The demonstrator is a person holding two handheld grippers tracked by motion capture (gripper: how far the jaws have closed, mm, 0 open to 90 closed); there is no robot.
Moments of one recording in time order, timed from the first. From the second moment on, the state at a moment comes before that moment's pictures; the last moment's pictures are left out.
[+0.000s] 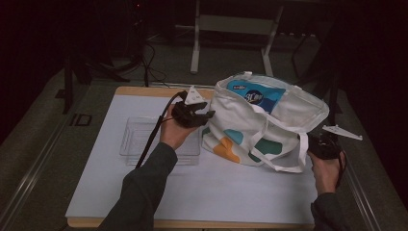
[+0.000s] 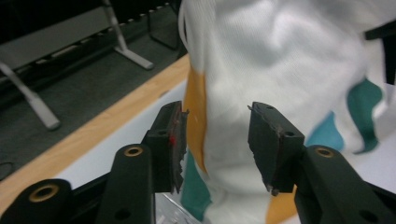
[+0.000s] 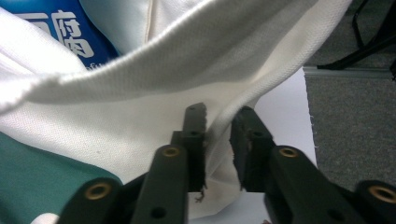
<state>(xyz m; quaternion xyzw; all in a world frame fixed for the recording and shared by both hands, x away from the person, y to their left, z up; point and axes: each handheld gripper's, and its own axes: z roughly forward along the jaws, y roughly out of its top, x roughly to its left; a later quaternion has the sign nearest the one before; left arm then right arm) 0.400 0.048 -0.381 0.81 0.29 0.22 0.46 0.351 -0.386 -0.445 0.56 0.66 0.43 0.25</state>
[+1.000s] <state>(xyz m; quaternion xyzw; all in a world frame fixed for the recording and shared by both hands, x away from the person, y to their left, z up) 0.404 0.054 -0.401 0.82 0.31 0.18 0.43 0.347 -0.362 -0.434 0.52 0.70 0.41 0.27</state>
